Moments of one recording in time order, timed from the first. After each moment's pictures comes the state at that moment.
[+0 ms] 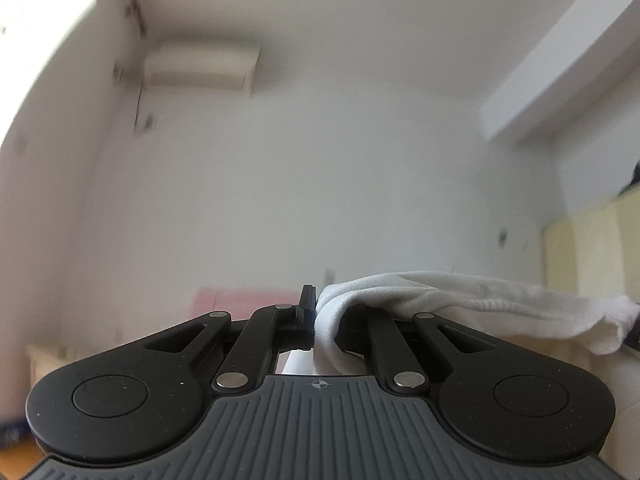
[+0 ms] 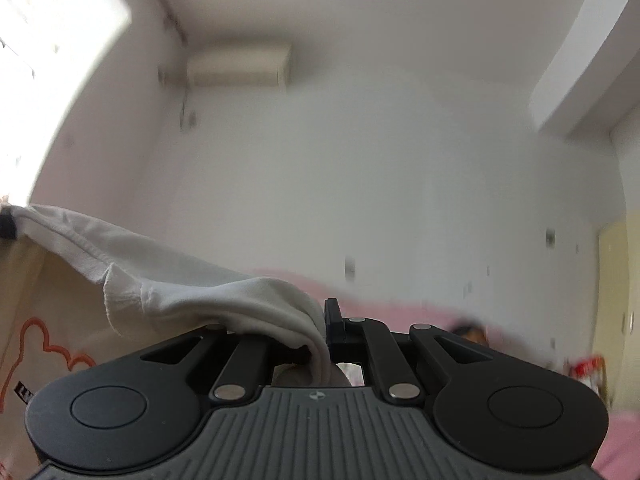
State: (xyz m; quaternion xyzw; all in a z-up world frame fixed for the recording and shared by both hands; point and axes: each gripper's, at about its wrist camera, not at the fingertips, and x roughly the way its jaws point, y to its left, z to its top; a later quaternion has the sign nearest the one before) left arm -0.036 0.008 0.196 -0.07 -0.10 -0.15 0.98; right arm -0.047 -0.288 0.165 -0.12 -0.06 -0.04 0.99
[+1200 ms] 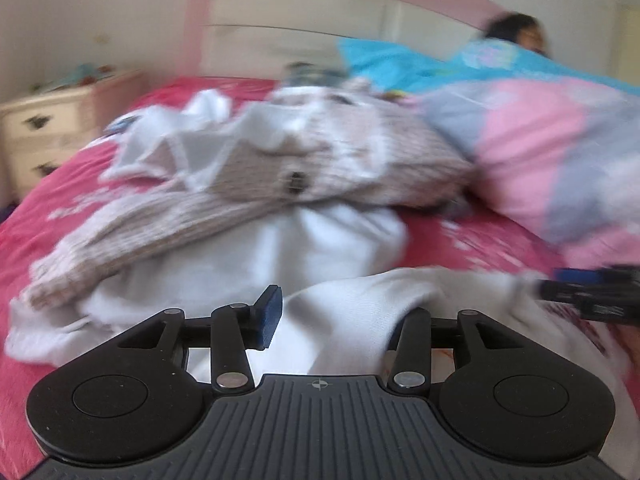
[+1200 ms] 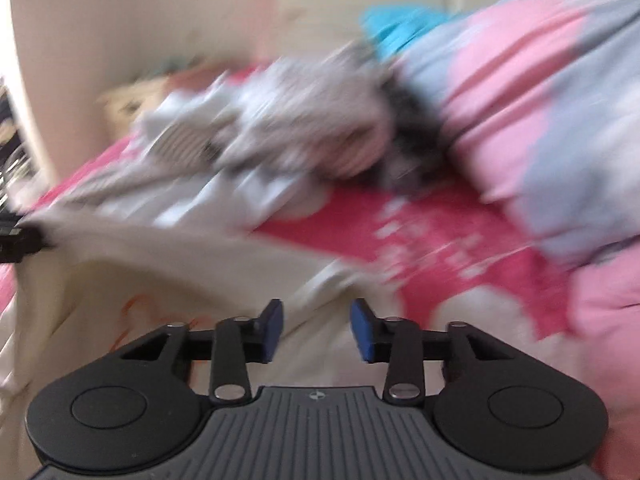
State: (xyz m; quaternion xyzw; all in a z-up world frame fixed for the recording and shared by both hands) left arm 0.183 -0.042 -0.083 -0.02 0.32 -0.17 0.93; right arm 0.203 -0.321 -0.125 0.00 0.40 0.11 0.91
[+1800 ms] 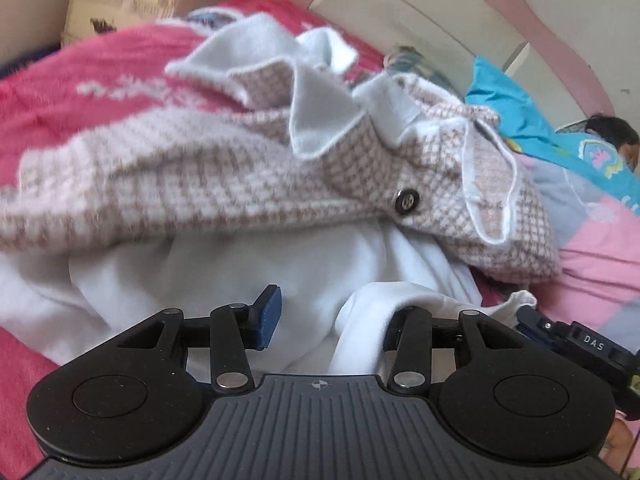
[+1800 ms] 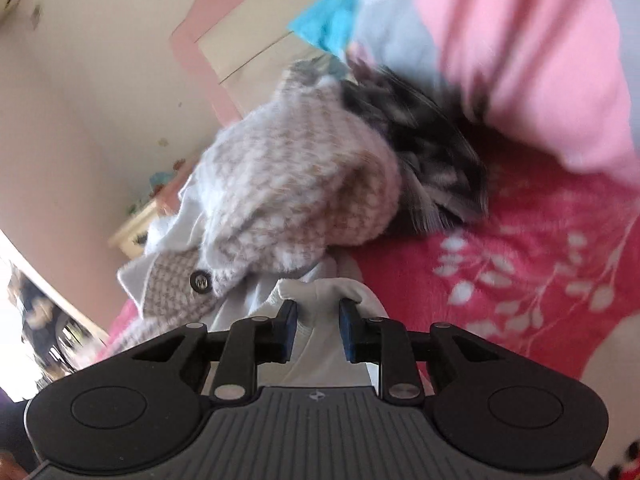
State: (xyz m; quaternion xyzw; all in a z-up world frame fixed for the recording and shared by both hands) left arm 0.275 0.033 -0.119 -0.25 0.40 -0.07 0.88; right arm 0.320 -0.357 -0.160 0.31 0.34 0.09 0.89
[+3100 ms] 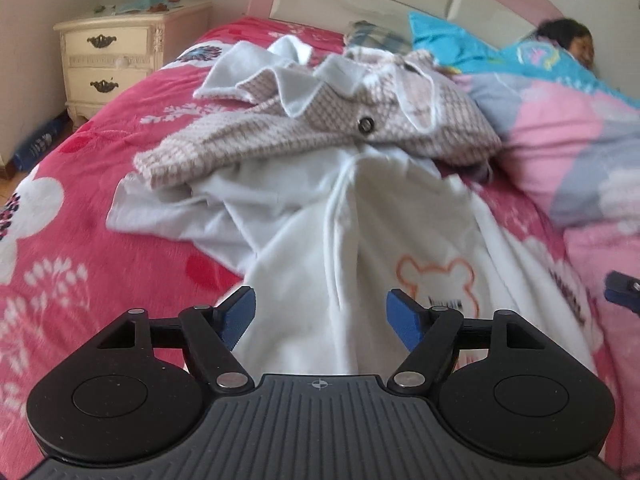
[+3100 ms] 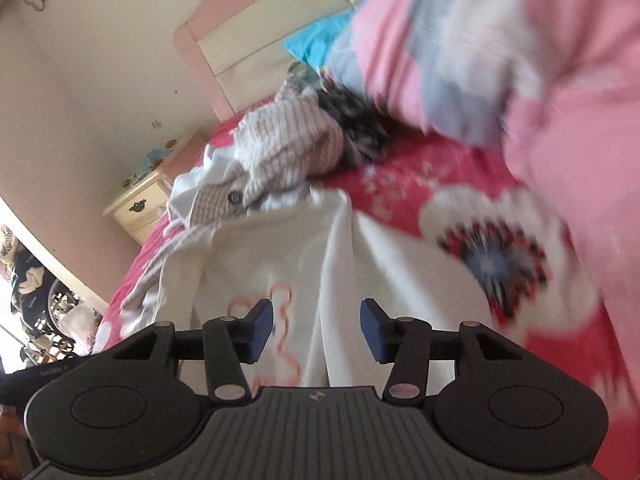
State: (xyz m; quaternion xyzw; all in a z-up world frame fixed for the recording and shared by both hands) left arm 0.105 0.031 -0.058 -0.08 0.41 -0.09 0.90; right arm 0.040 -0.354 -0.062 0.25 0.36 0.04 0.90
